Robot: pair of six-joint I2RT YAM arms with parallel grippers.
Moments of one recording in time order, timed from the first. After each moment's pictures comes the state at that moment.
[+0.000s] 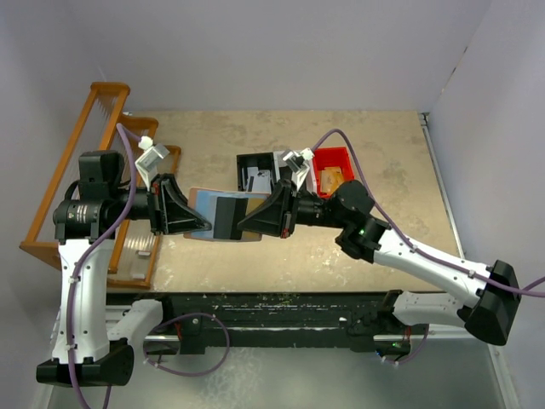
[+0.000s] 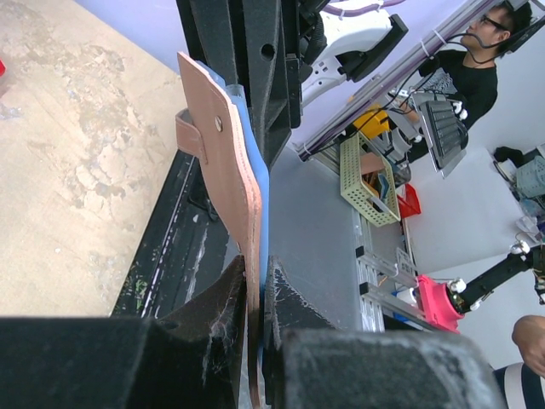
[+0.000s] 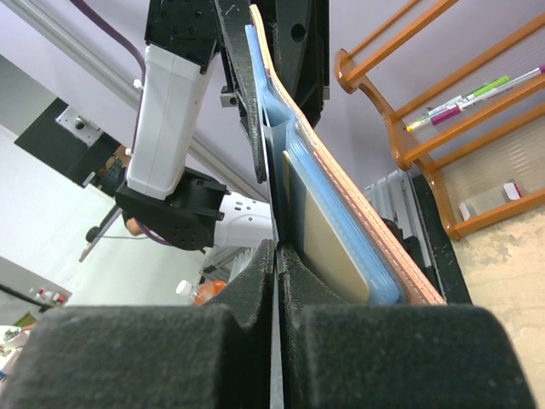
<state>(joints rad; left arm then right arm) 0.03 0.96 1.36 -1.15 1.53 0.09 0.95 1.16 0.93 0.50 -0.57 0.92</state>
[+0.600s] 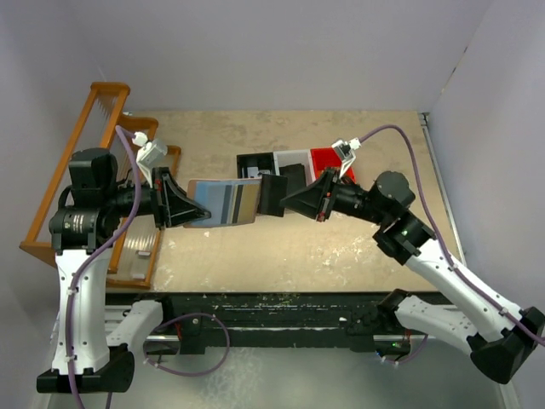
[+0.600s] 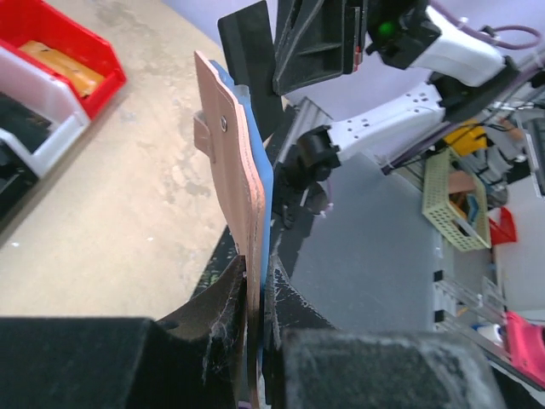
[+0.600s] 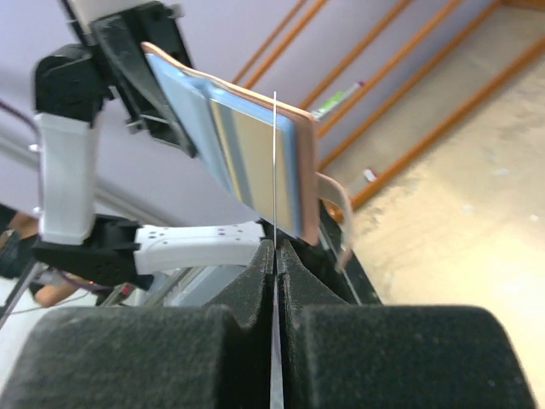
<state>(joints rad) 0.03 0.92 1.36 -1.00 1.33 -0.01 0.69 0.94 0.91 0.14 -0.56 0.83</state>
